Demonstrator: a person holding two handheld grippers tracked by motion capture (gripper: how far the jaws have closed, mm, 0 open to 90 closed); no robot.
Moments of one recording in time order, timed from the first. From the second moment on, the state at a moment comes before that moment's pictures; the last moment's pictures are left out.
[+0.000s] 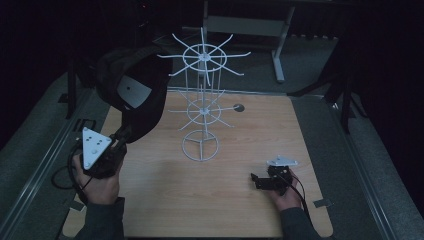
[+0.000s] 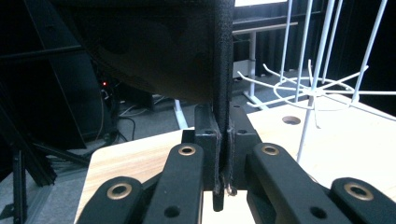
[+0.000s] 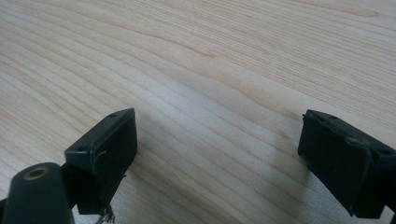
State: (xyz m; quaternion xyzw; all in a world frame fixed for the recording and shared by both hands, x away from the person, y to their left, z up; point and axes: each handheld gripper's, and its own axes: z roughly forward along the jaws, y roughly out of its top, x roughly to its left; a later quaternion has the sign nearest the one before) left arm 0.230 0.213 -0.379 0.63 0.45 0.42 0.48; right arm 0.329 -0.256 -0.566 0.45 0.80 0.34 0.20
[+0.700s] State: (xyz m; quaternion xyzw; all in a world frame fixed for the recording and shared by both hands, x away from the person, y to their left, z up) left arm 0.240 0.188 -0.411 0.64 0.41 0.44 0.47; right arm 0.329 -0.256 -0.566 0.45 0.80 0.34 0.19
